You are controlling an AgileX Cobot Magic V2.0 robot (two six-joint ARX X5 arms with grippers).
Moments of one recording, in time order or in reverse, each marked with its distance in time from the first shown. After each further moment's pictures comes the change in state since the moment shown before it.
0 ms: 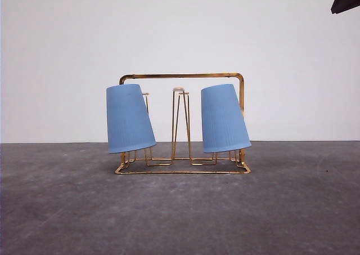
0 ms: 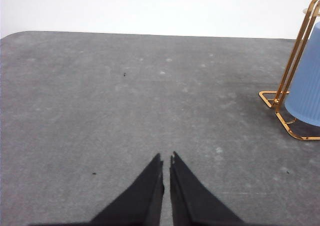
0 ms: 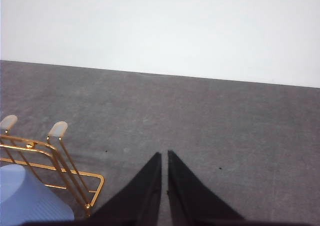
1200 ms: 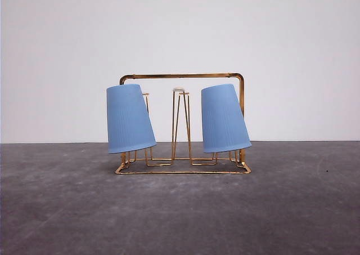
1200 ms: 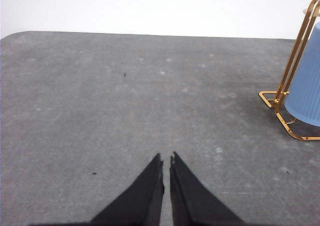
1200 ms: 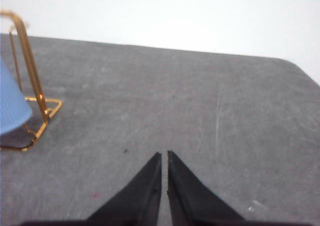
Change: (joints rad) left_arx 0.000 0.000 0.000 0.000 0.000 0.000; right_arx -0.044 -0.965 -0.817 -0.012 0.135 -0.062
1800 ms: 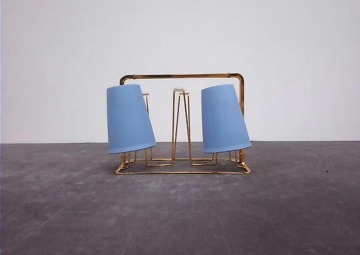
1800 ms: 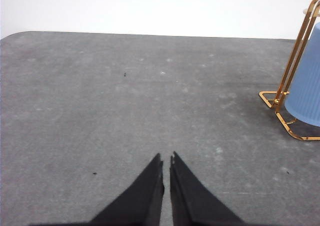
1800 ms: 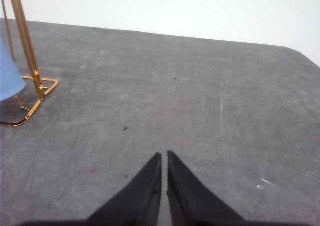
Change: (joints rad) left_arx 0.000 0.000 0.000 0.000 -0.001 0.000; right_arx 0.000 -0.106 -0.120 0.000 0.000 -0.007
